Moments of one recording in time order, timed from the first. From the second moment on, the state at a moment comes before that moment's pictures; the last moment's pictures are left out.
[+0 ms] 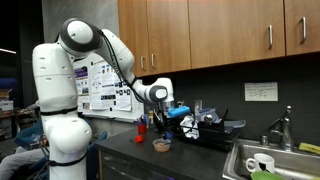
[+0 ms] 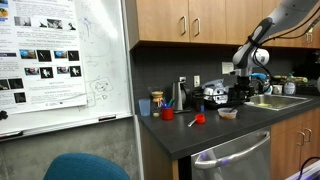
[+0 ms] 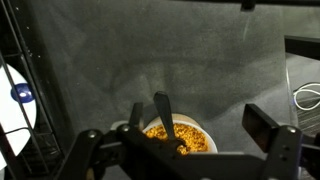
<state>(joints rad) -0.11 -0.11 -0.20 -2.45 -0.06 2.44 -1.57</state>
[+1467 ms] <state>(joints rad) -0.11 -0.03 -0.16 -2.43 -0.07 2.47 -1.57</state>
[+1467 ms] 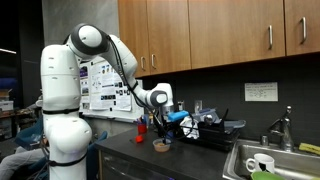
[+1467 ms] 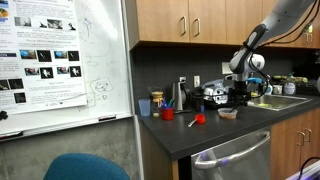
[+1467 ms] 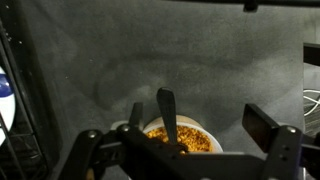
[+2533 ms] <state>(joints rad) -0.12 0.09 -0.15 -2.34 -0.10 2.49 -1.70</state>
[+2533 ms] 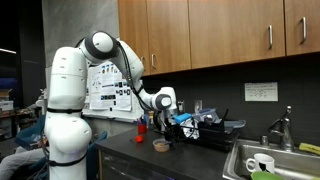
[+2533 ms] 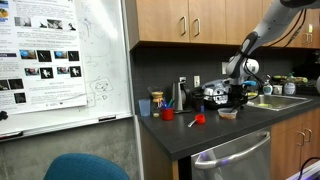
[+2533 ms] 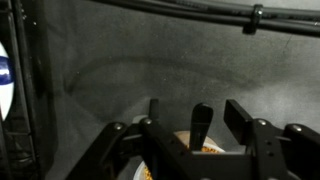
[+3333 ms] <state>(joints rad) -0.12 0.11 -0.14 -2.32 -0.12 2.49 -1.74</state>
